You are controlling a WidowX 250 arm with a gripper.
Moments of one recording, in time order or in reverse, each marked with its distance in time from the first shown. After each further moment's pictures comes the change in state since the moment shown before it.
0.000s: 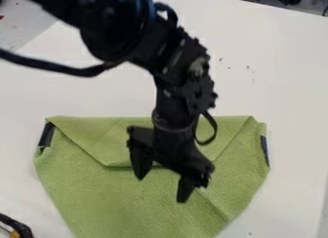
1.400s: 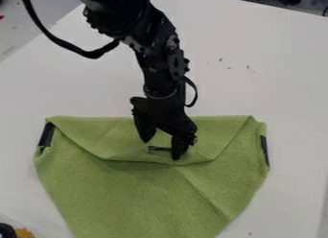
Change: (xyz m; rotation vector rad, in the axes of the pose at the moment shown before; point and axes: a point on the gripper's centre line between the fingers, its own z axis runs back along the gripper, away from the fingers) arm 0.064 0.045 -0.035 -0.044 -0.119 -0.065
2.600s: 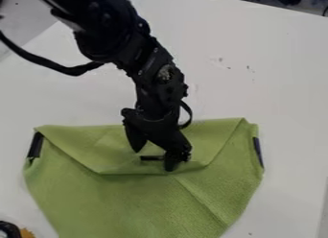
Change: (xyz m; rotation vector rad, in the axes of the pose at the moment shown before) arm -0.032 -0.007 0.004 0.092 -0.043 0.008
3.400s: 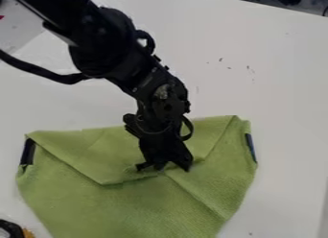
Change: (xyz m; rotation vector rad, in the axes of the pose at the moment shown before) arm -0.006 -0.003 0.002 0.036 -0.045 -0.046
